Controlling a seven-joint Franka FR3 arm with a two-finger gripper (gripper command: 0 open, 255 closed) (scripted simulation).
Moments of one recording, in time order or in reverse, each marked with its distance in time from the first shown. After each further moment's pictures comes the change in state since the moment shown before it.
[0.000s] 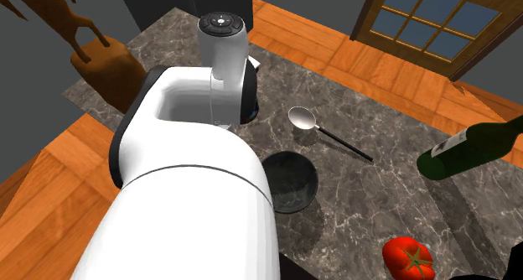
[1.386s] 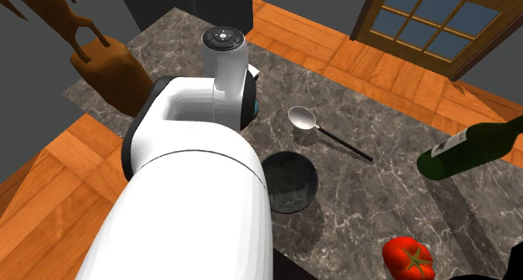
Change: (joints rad) arm 0.001 0.044 0.002 -0.025 0.010 0.069 -0.008
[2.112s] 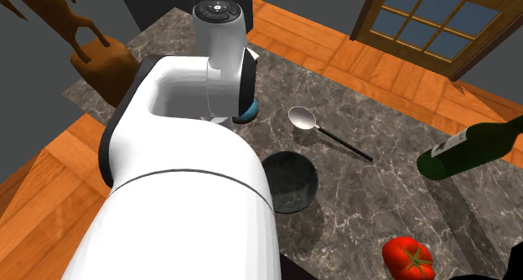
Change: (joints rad) arm 0.000 -0.055 -0.001 0.066 -0.014 -0.120 0.017
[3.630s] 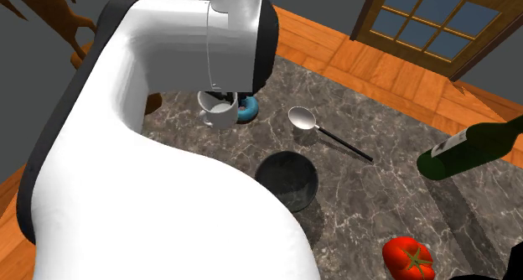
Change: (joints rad) arm -0.023 -0.160 -0.025 0.096 -0.024 -0.257 -0.019
